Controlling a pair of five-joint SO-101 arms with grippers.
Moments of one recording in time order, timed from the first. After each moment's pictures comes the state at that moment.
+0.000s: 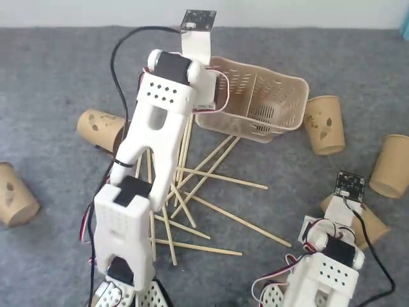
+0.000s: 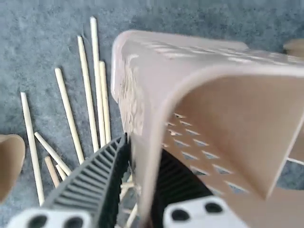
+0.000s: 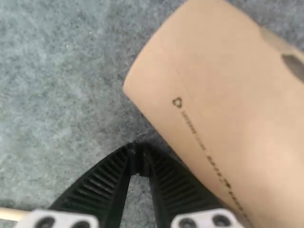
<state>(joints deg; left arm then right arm) 14.2 28.8 -45.6 98.8 18.8 22.6 -81.8 93.8 63.5 6.7</state>
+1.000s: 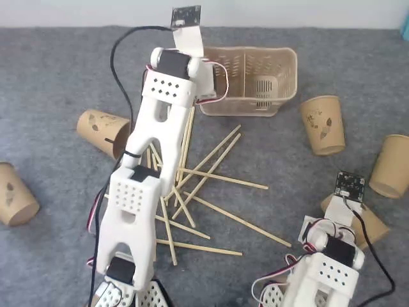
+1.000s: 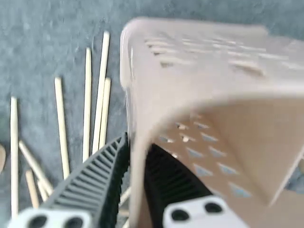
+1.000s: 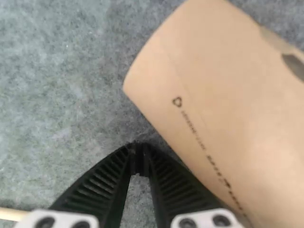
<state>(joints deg) 12.3 43.8 -61.1 98.8 27.0 22.6 -81.8 93.8 63.5 6.7</state>
